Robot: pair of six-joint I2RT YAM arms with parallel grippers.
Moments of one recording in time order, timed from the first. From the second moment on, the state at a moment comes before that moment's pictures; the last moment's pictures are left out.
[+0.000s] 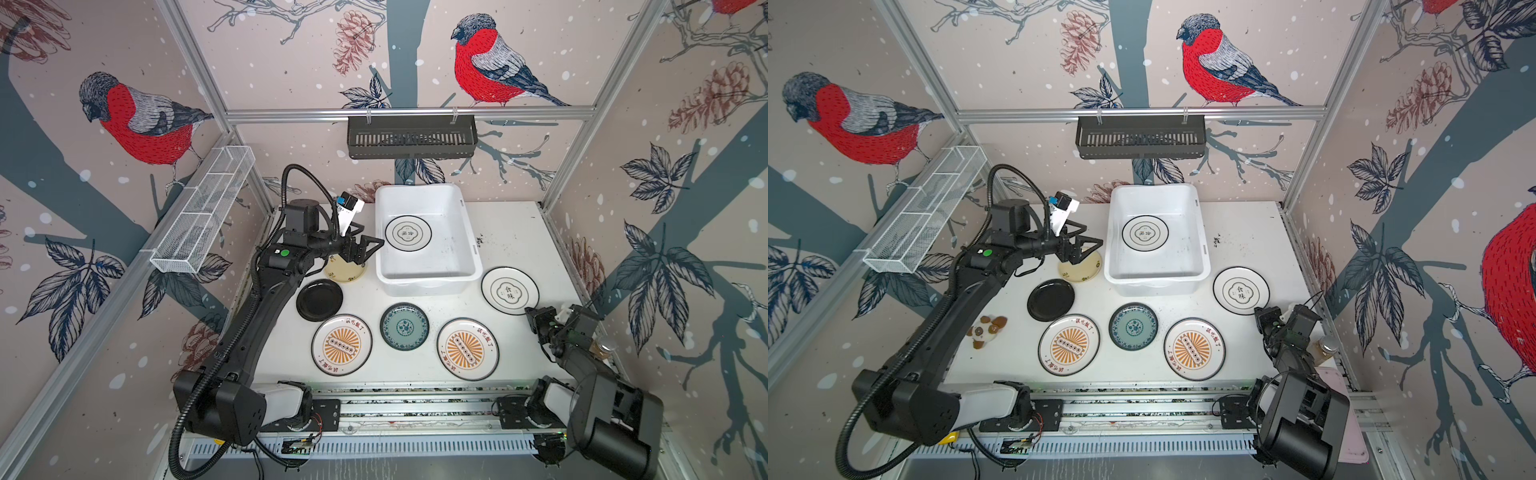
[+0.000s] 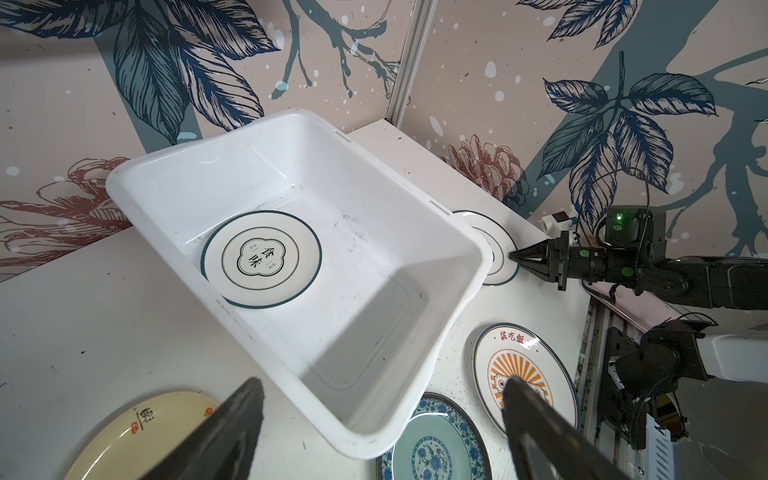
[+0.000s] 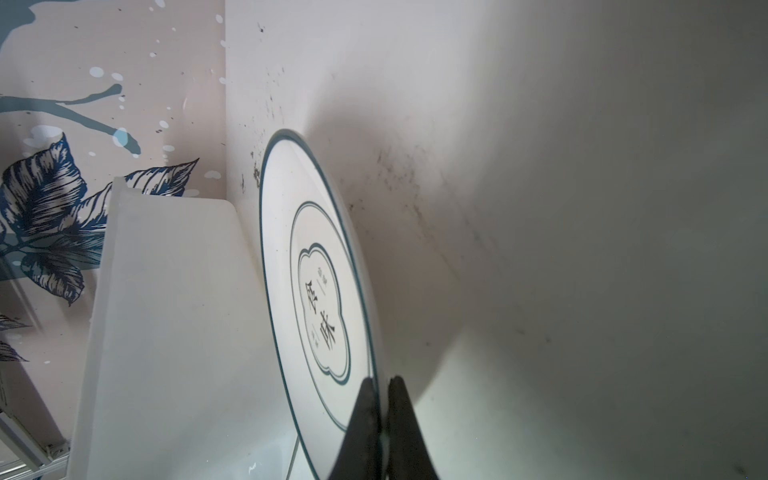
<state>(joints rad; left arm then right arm) -0.22 1.29 1.30 -0.51 0.73 0.11 -0.50 1.06 0.17 0.19 -0.60 0.90</state>
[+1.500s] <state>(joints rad) -0.22 1.29 1.32 -0.48 0.73 0.08 -0.20 1.01 0.80 -0.13 -0.52 0.92</state>
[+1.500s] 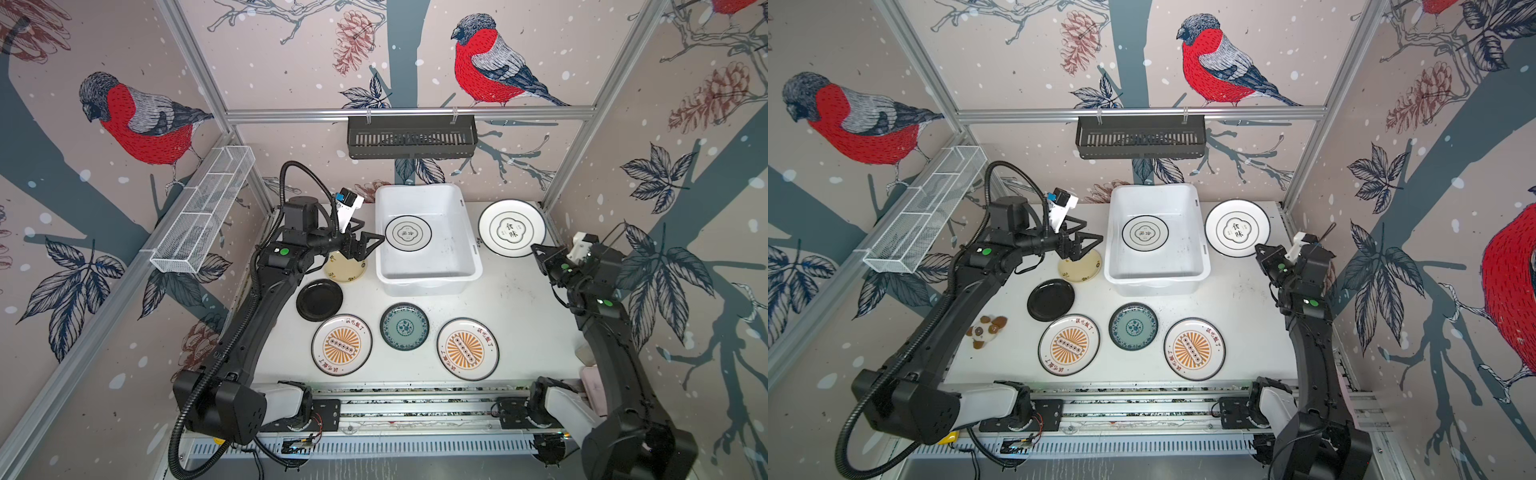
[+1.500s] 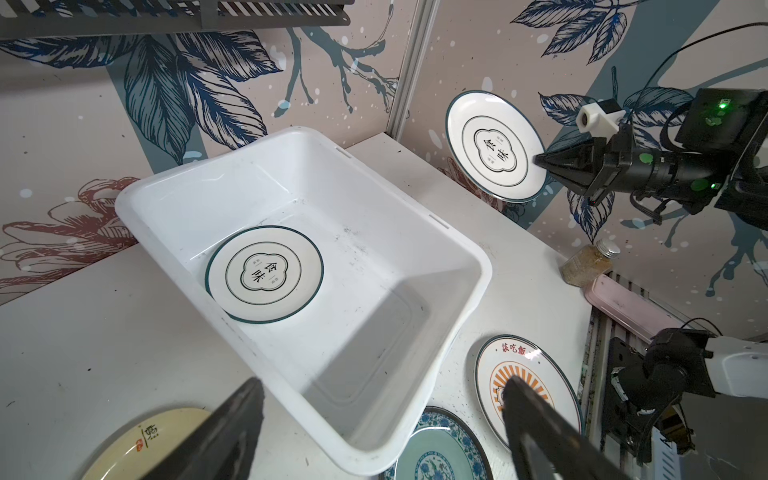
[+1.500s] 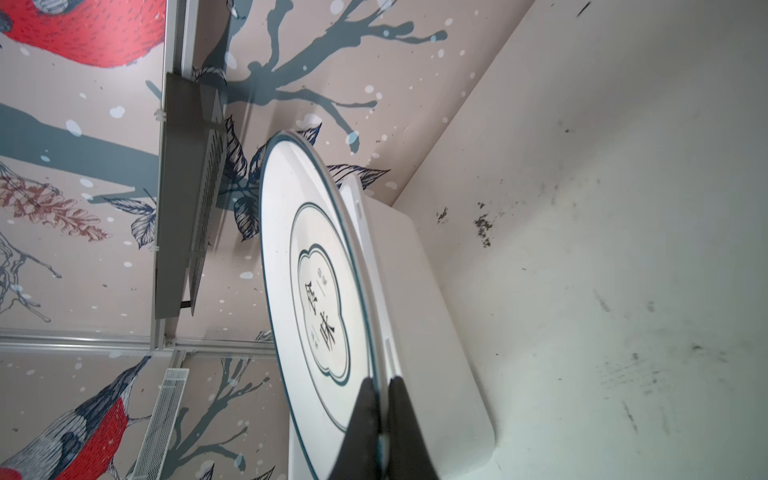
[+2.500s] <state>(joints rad) -0.22 1.27 1.33 -0.48 0.74 0.08 0.37 1.90 1.44 -0.05 -0.19 0.89</state>
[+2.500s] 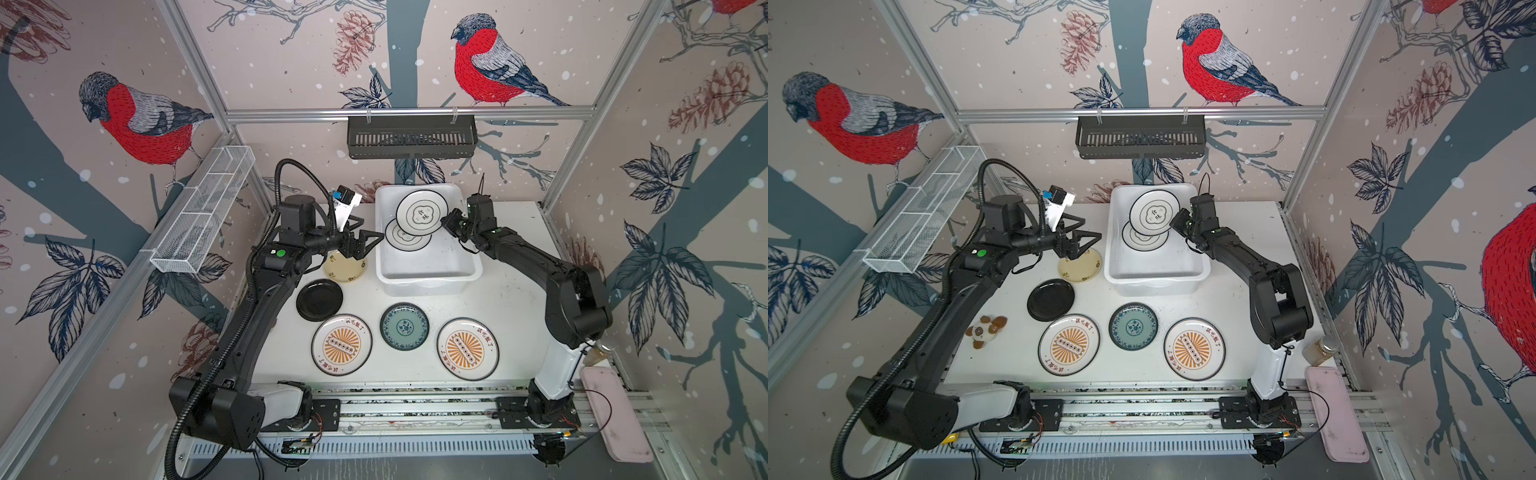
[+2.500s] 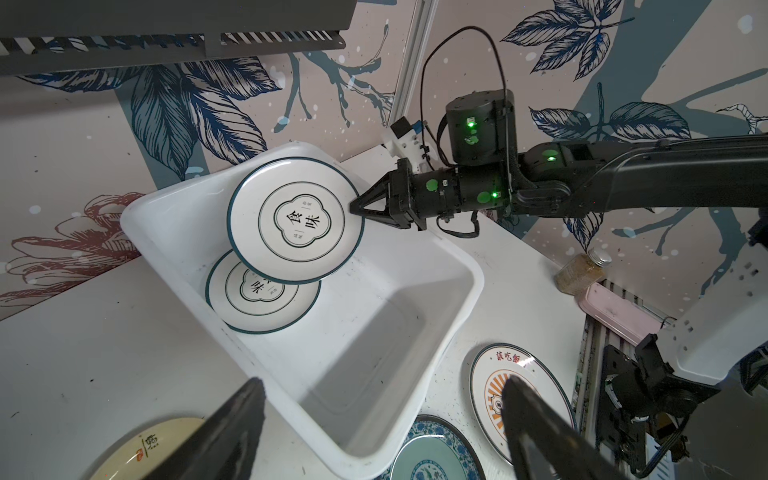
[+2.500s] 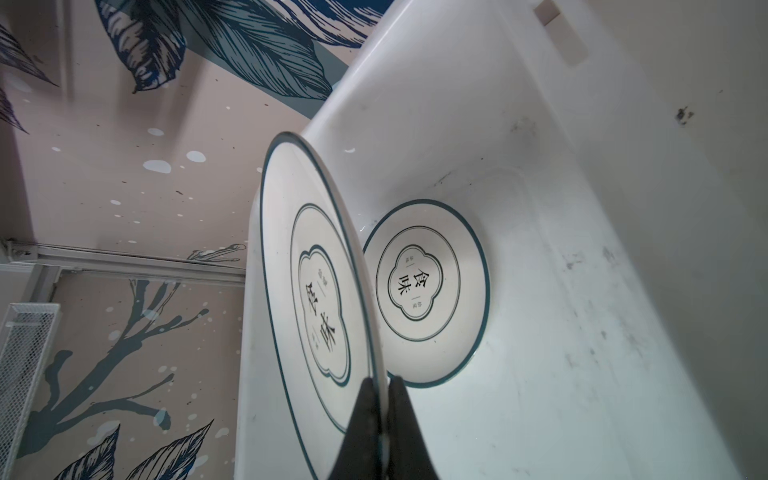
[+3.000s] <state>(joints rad) -0.22 1.28 1.34 -0.48 0.74 0.08 0.39 2.18 1.71 -0.18 -0.18 0.88</state>
